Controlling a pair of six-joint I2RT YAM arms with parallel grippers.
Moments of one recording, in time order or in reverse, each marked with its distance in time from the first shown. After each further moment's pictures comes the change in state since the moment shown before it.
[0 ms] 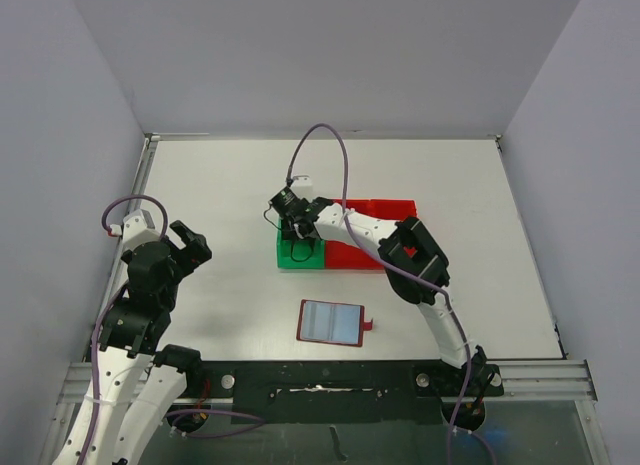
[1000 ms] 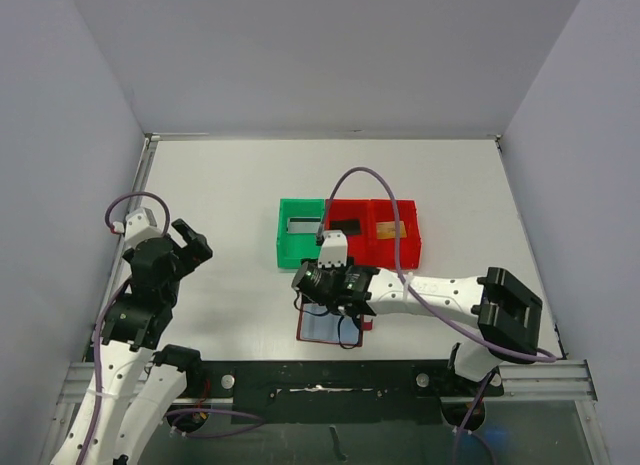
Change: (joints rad) left arm 0.010 0.027 0.000 0.000 0.000 0.001; right arm 0.312 -0.683 -0.689 -0.031 0.221 0.260
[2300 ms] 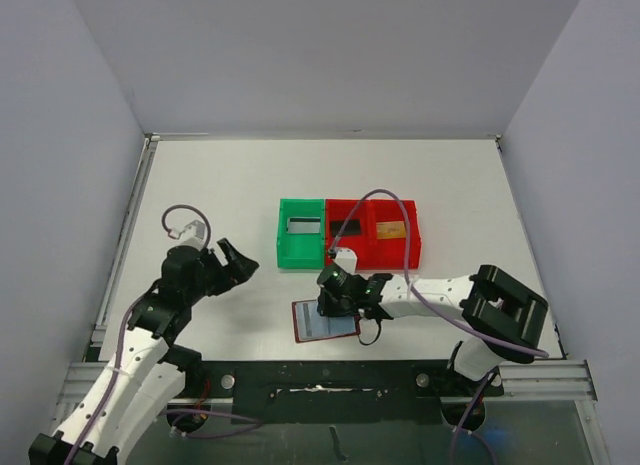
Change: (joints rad) left arm -0.055 0.060 -0.217 0.188 0.473 -0.136; right arm -0.080 0.030 -0.268 0.307 -0.357 0.029
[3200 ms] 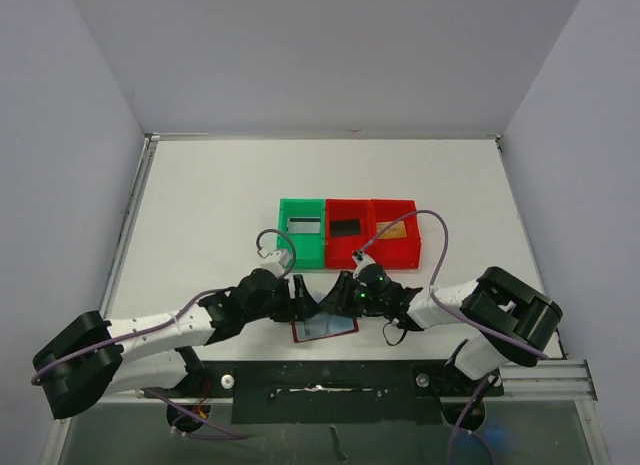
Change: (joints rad) left arm -0.652 0.497 -0.129 0.540 -0.060 -0.156; right arm -0.227 -0.079 -0.427 0.739 -0.431 0.126
